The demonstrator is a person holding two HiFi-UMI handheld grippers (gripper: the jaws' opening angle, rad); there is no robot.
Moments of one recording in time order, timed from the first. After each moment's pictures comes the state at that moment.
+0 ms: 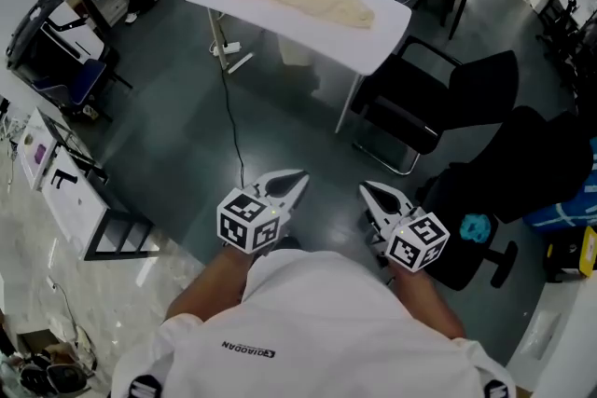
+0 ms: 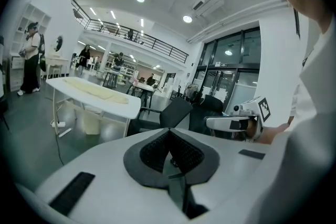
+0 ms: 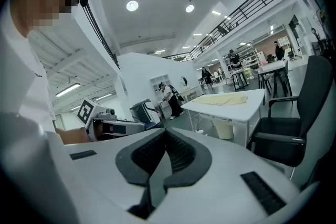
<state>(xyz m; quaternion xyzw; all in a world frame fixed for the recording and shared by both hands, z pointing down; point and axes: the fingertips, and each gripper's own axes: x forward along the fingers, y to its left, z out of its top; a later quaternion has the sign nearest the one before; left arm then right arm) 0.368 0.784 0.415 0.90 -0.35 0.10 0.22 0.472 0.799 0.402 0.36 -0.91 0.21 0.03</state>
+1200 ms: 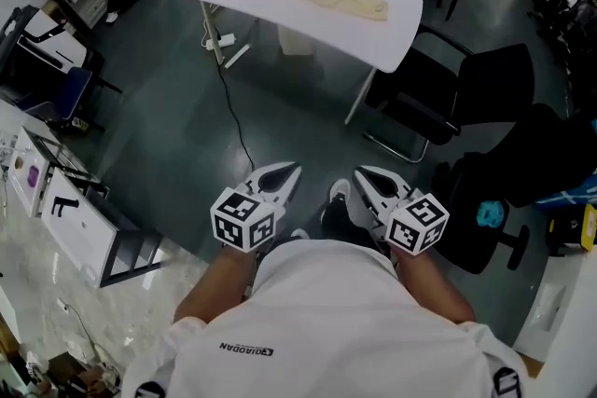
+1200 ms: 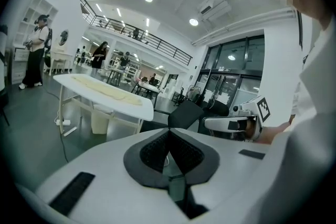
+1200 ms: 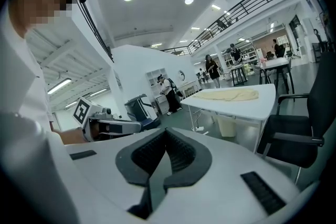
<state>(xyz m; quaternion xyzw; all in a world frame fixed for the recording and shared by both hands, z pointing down) 0.217 0.693 0.435 0.90 -0.35 0.08 0.25 0.322 0.702 0.421 0.37 -0.90 0.22 0.06</state>
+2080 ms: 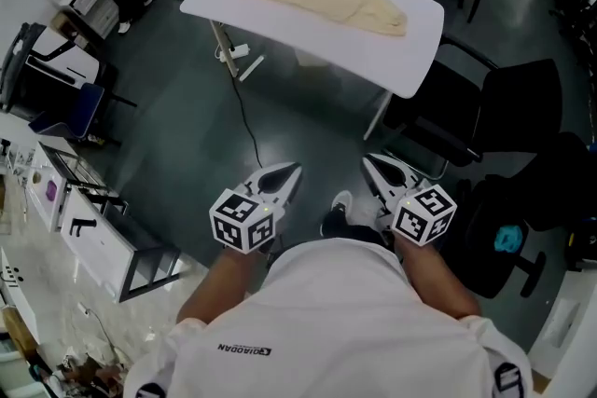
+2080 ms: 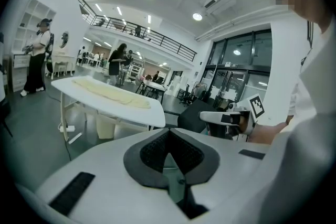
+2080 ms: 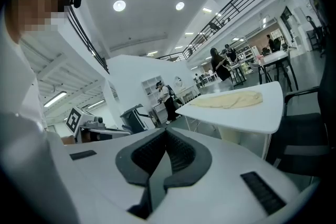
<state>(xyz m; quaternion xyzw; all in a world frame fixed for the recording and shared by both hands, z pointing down) 0.217 0.555 0.444 0.89 -0.37 0.11 0.25 0.340 0.540 0.431 0.38 -0.89 0.24 0.00</state>
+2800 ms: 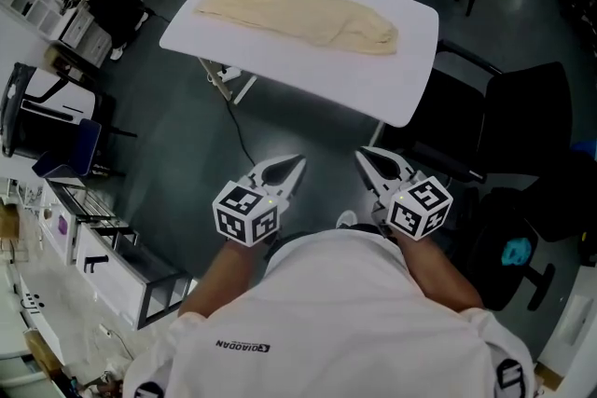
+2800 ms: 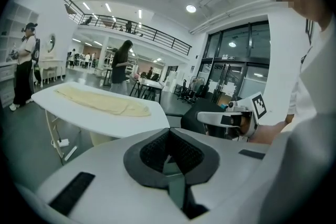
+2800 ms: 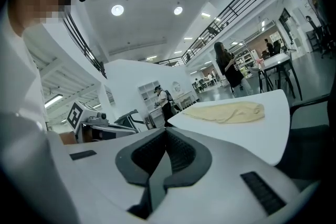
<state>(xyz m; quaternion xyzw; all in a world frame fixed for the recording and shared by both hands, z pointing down) 0.296 0.394 0.440 0.90 -0.34 0.14 0.22 0.395 0.389 0.430 0.38 -0.89 0.23 -0.02</state>
